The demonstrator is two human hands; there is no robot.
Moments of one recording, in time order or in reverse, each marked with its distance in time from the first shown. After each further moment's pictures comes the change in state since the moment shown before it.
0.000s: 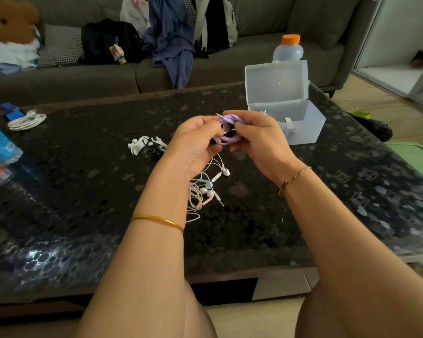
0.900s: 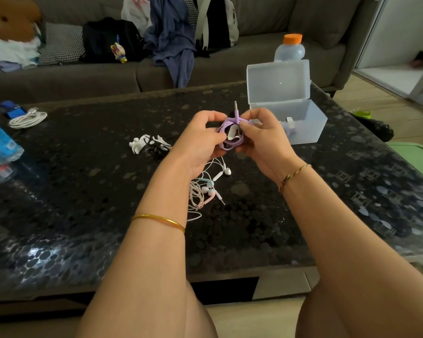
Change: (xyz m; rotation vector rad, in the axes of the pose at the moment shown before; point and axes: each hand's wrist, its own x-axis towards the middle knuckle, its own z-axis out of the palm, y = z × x) left_hand -0.003 -0.001 -0.005 0.281 -0.112 0.054; right_hand 0.001 0.004 0.001 0.075 0.142 0.093
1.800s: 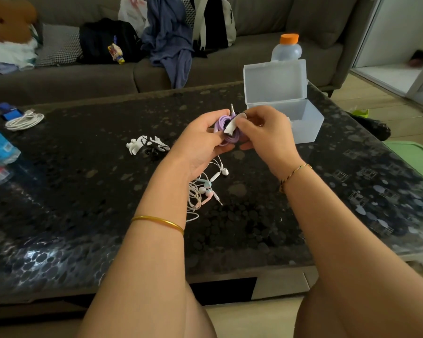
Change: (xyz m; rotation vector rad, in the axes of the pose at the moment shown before) left_hand 0.004 -0.003 0.005 -0.110 -0.066 0.051; right_hand 0.002 -0.007 -0.007 -0.503 0.137 -0.203
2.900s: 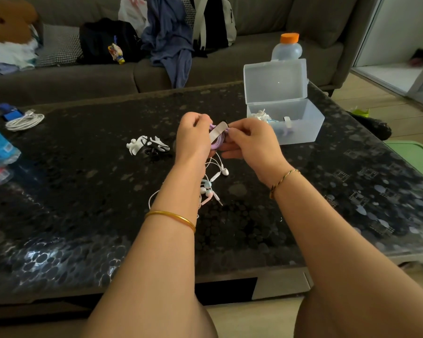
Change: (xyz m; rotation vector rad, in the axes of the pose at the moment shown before) left_hand 0.012 -0.006 0.007 0.144 0.498 -0.051; right_hand -0.007 0.003 0.016 0.195 -0.178 0.158
